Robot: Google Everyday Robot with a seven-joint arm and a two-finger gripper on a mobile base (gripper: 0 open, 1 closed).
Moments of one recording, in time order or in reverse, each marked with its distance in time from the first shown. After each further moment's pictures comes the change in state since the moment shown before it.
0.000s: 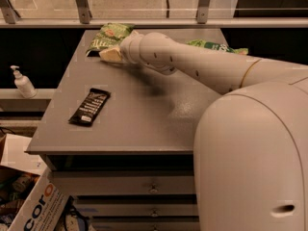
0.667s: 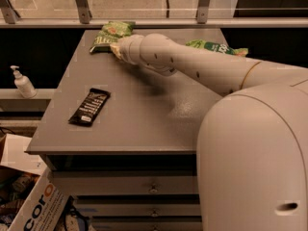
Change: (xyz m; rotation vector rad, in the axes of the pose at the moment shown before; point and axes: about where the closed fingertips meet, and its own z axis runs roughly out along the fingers) arm 0.001 0.004 0.002 -0.014 -0.007 0.021
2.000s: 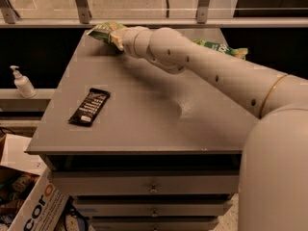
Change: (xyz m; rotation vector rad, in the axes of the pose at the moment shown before) arm -0.045 0.004 -0.035 -0.050 -0.129 0.029
